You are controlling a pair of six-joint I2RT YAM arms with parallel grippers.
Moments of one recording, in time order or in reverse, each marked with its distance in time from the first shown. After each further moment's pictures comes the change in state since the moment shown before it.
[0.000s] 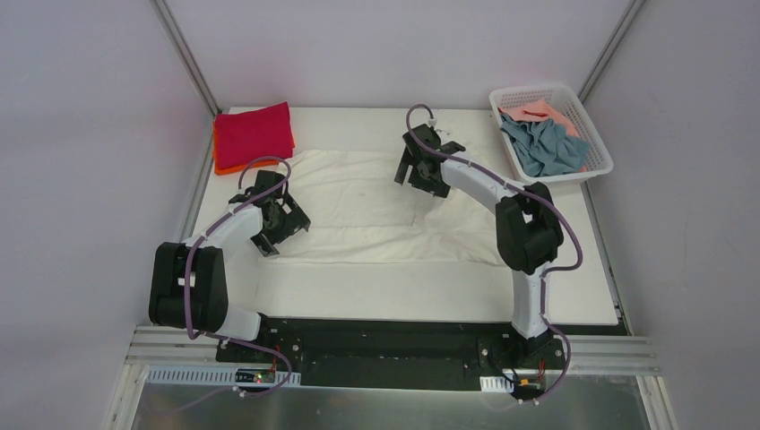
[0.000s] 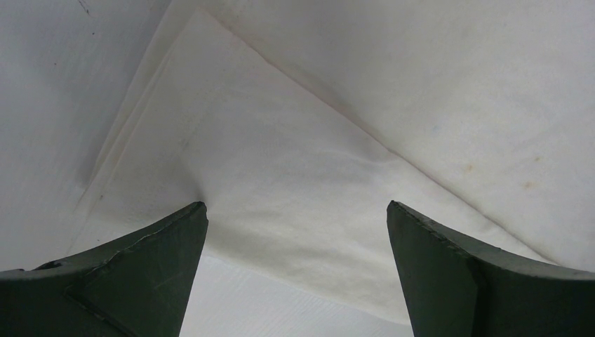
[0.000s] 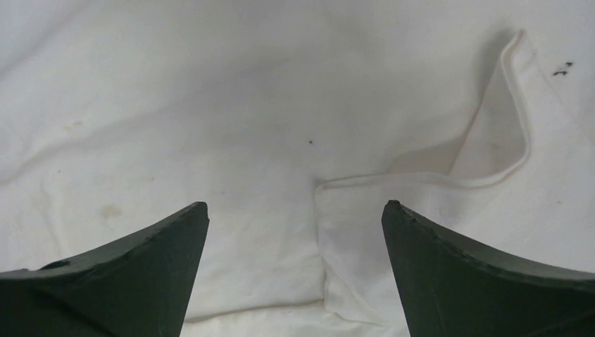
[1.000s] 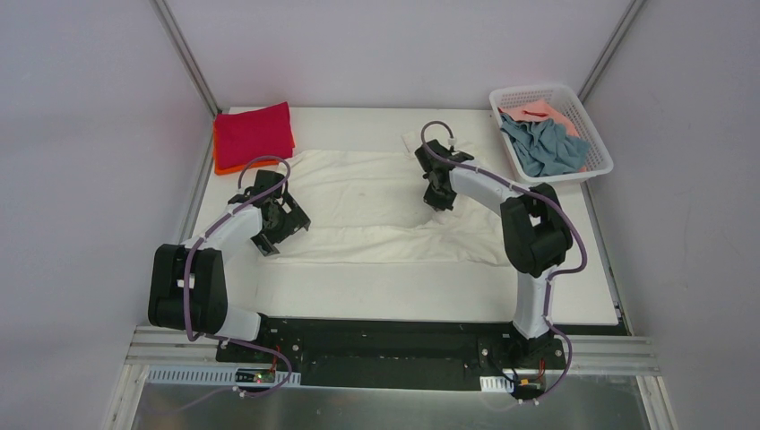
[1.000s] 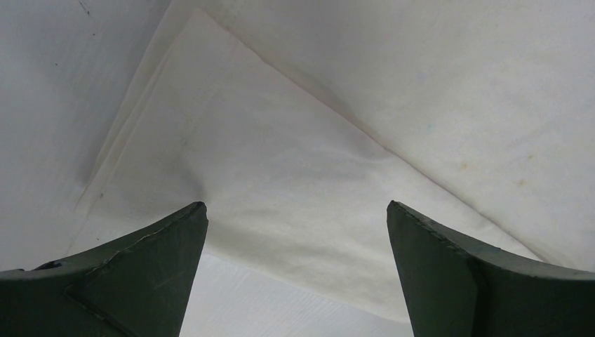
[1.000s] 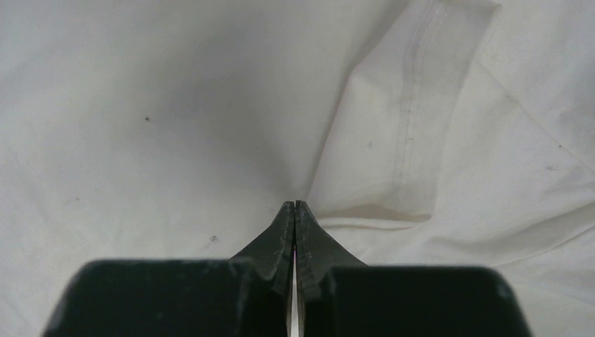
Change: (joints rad) left arm 0.000 -0.010 0.000 0.000 0.003 -0.001; right arm -0.046 -0.091 -0.215 -0.057 0.042 0.124
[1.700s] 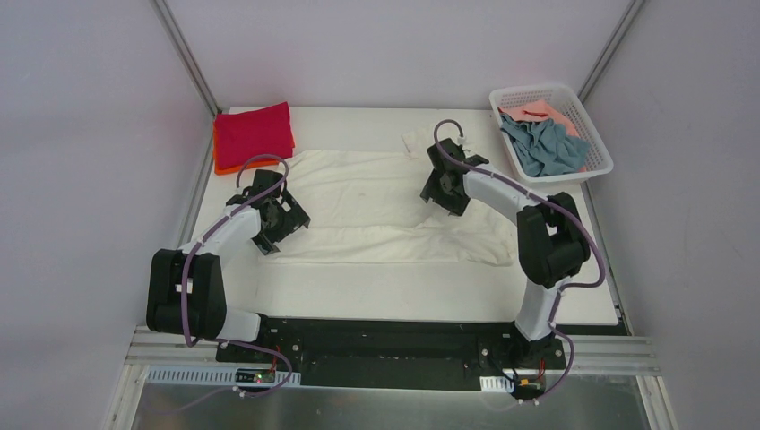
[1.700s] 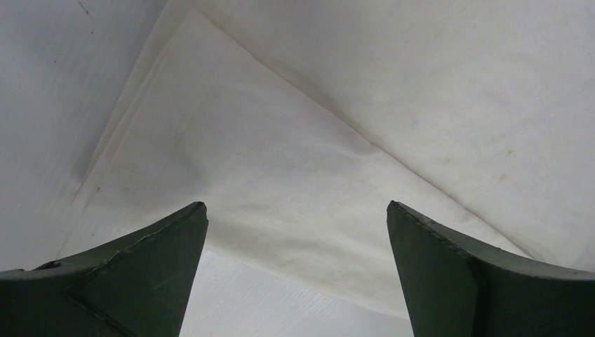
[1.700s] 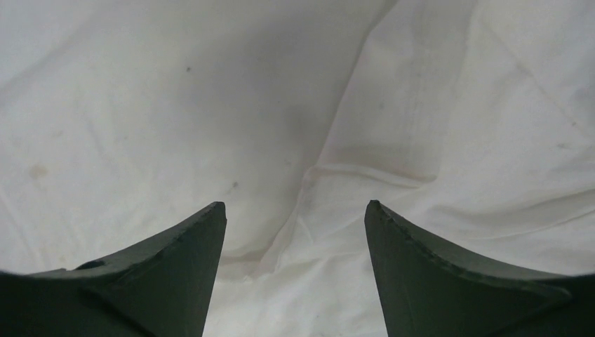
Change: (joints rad) left arm 0.000 -0.029 0.000 0.000 0.005 -0.014; right arm -0.027 -0.135 -0.111 0.074 -0.099 -0.021
